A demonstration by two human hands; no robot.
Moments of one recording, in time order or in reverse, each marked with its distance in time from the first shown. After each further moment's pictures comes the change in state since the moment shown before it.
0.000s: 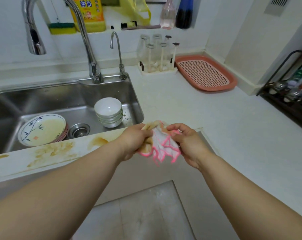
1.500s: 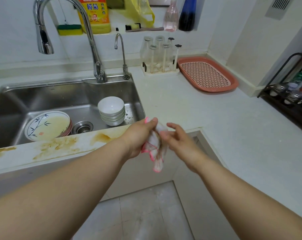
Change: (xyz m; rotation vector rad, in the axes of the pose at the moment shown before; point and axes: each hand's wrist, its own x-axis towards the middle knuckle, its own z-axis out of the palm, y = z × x) left_hand -0.021 0.008 0.017 -0.148 -0.085 0.075; right_hand -0.011 0.017 -0.005 -0.331 -0.127 -0.121
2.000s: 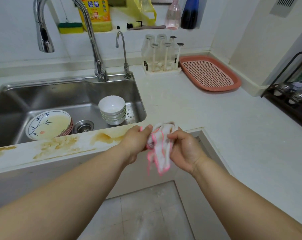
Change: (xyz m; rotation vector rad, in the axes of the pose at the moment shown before) left_hand 0.016 -0.029 -0.011 0.122 0.326 -0.038; right_hand 0.010 -0.001 0.009 0.868 -0.197 0.118
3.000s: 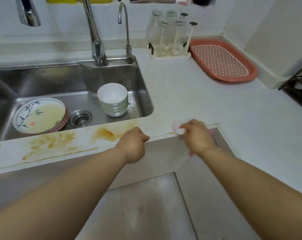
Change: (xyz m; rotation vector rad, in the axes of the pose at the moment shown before) left_hand 0.055 -0.035 -0.047 1.118 -0.179 0.288; right_hand 0.076 0.002 -0.066 -1.840 0.386 -0.073
